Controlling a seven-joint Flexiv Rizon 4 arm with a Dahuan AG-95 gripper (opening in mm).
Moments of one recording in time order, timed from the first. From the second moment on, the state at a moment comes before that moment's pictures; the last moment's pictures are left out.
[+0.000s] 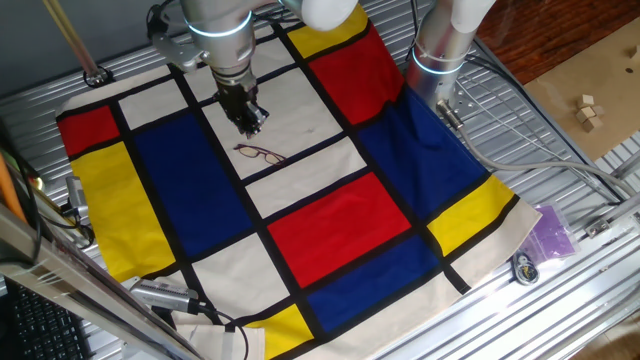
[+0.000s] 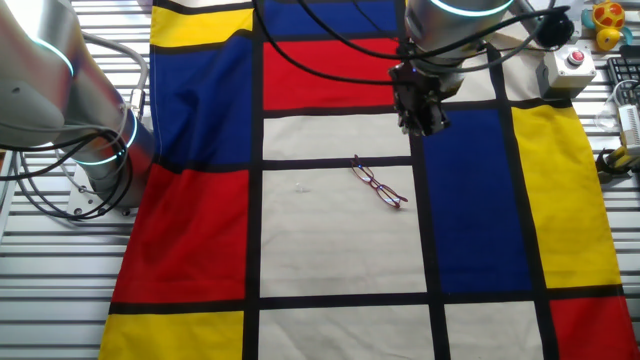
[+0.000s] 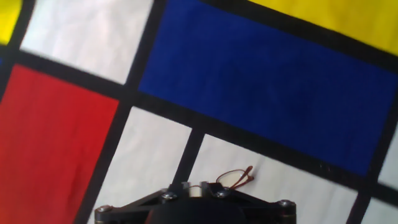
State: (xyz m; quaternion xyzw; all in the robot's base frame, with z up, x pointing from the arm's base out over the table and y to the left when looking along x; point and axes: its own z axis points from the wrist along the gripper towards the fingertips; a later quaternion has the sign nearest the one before) arm 0.500 0.001 0.170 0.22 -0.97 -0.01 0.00
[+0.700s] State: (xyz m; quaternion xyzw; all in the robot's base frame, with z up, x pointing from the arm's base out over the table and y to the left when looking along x) arm 0.490 0.000 0.116 0.28 -0.96 -0.01 0.03
